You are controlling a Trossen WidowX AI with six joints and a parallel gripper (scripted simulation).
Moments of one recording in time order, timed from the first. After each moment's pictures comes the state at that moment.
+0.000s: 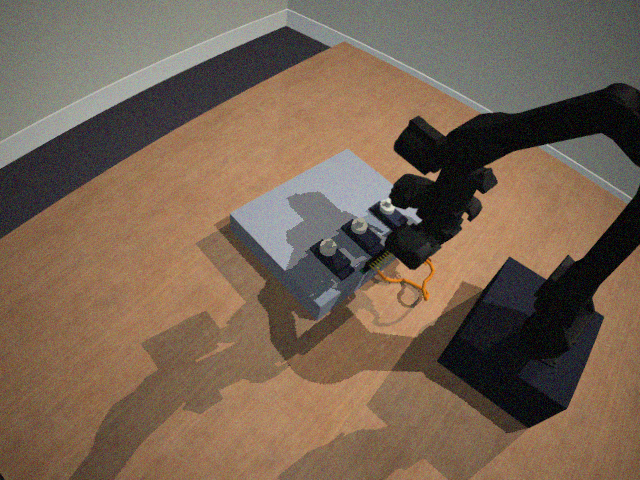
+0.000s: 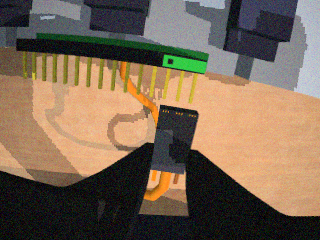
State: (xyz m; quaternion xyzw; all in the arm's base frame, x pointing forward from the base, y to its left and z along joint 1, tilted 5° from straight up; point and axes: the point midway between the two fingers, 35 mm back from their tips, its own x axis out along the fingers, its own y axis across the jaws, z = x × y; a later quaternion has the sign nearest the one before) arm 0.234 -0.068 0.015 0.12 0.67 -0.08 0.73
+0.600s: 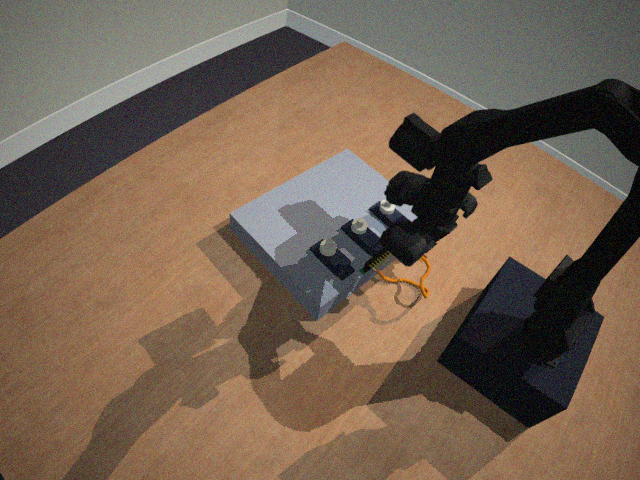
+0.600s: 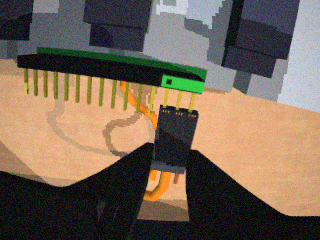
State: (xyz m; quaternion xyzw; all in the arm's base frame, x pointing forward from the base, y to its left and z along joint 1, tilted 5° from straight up) arm 0.242 -0.070 0.016 0.12 0.67 -0.08 0.73
